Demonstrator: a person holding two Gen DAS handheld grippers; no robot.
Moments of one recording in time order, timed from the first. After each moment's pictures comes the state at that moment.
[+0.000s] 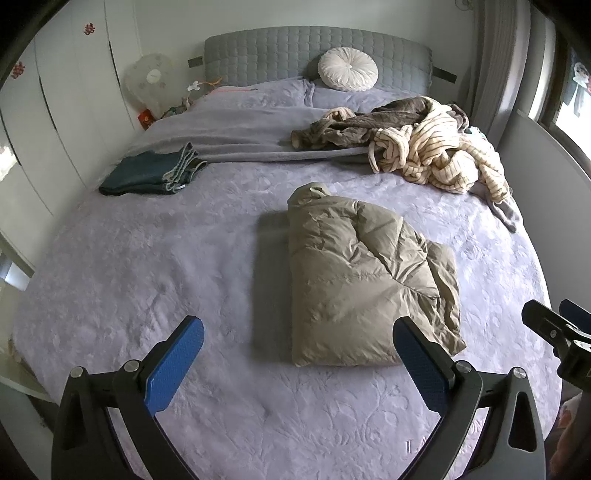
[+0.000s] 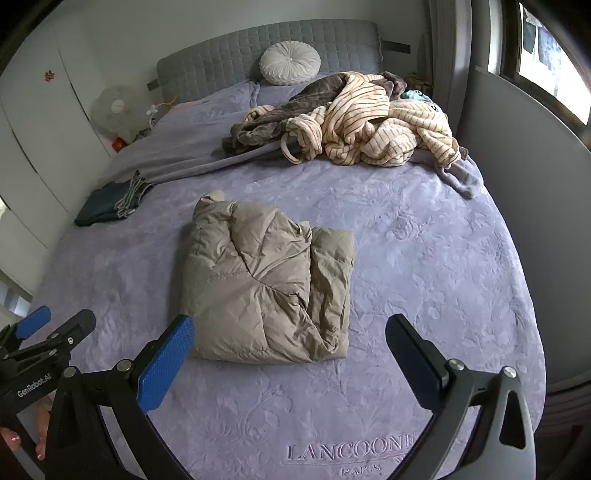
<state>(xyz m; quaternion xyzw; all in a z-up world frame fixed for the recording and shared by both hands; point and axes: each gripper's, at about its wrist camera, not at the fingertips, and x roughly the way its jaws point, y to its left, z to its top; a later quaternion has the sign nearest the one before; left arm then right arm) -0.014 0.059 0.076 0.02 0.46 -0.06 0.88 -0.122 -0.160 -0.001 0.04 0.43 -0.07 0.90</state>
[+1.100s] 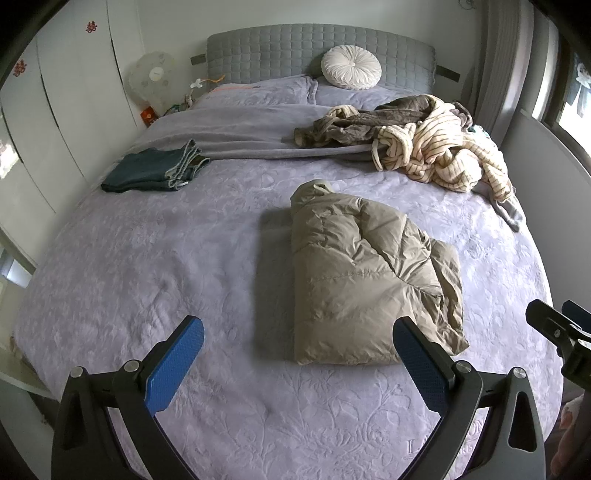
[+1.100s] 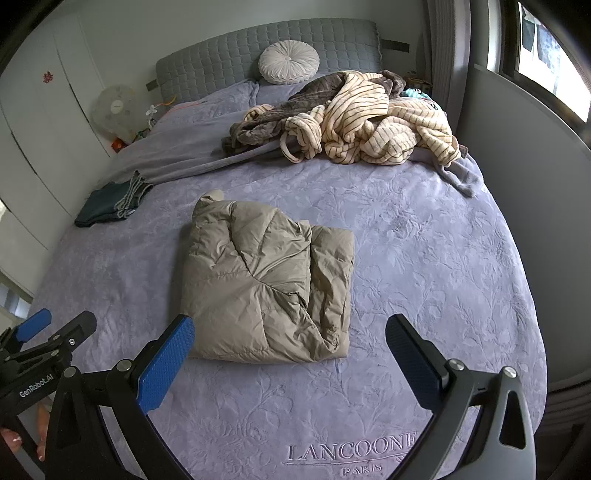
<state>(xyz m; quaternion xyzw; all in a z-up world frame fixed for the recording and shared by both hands) -0.013 0.060 0.075 0.02 0.46 -0.06 0.88 -0.120 -0.163 -0.001 0.04 0.43 -0.07 0.90</state>
